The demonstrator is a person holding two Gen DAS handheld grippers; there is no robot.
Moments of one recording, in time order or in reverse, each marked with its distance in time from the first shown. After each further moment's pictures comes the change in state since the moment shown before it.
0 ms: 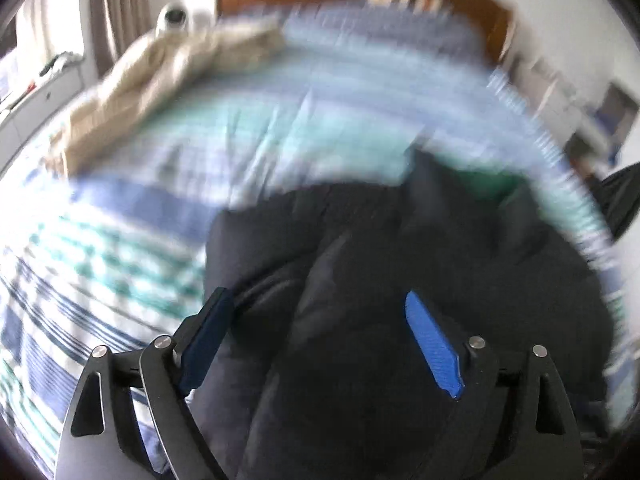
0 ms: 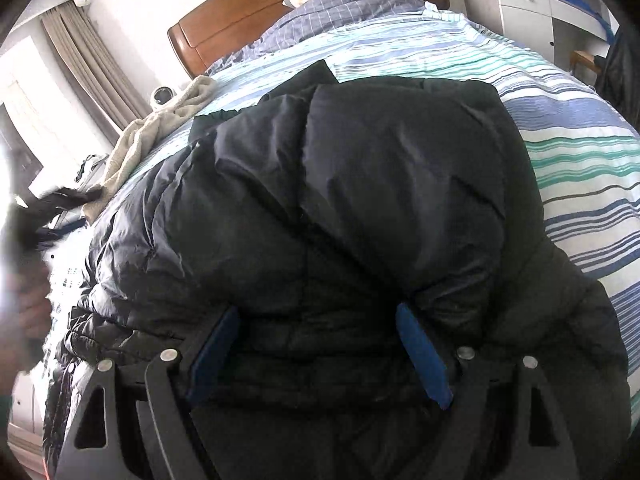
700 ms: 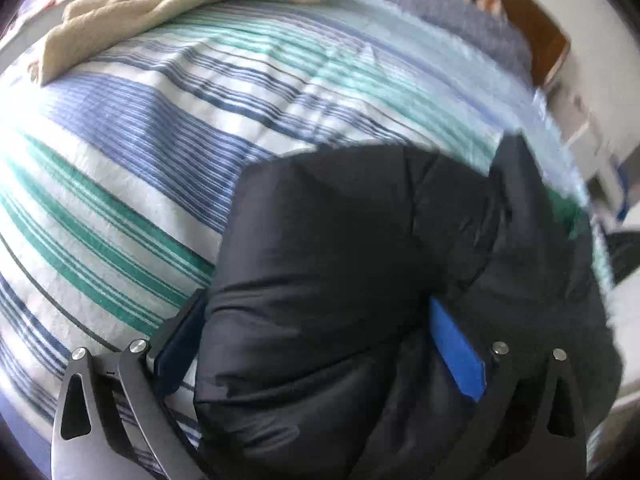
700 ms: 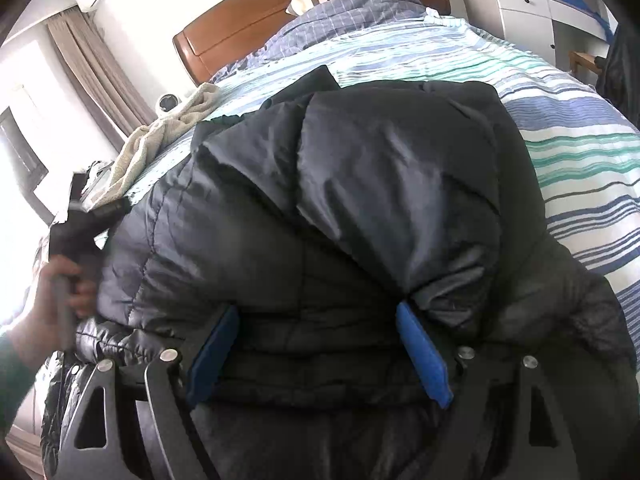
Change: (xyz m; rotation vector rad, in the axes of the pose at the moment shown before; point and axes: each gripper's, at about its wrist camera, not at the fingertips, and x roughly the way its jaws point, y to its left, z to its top) left arm 0.064 0.049 0.022 -0.237 0.054 -0.098; right arm -0.010 -0.006 -0.009 -0.009 -0.027 0.006
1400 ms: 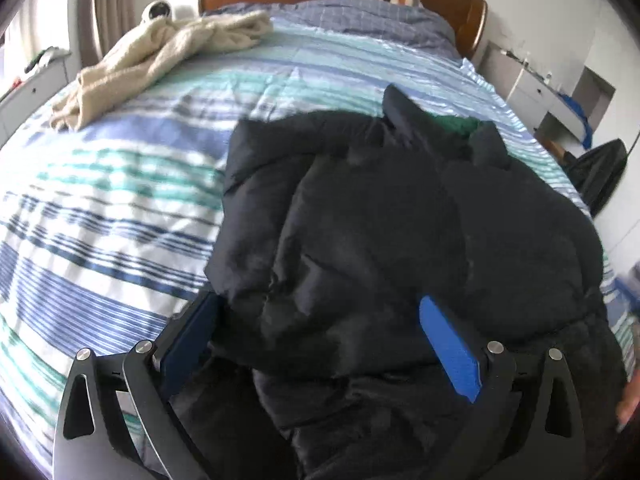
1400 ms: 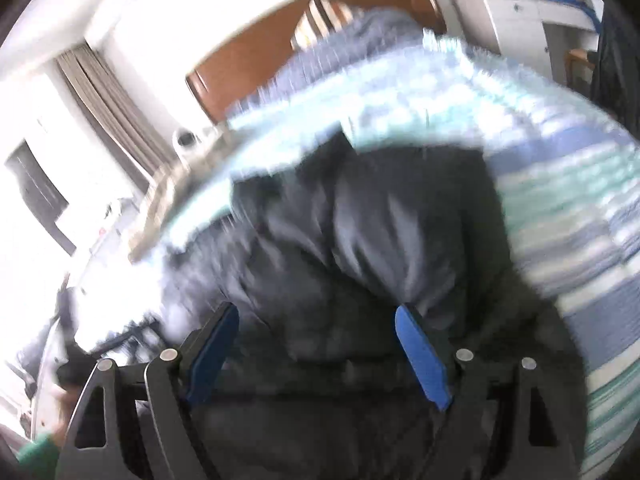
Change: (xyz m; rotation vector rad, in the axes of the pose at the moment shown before) left arm -0.096 -0.013 -0.096 0.285 -0.092 -0.027; right arm -0.086 0.004 0.036 0.059 -0.163 0.119
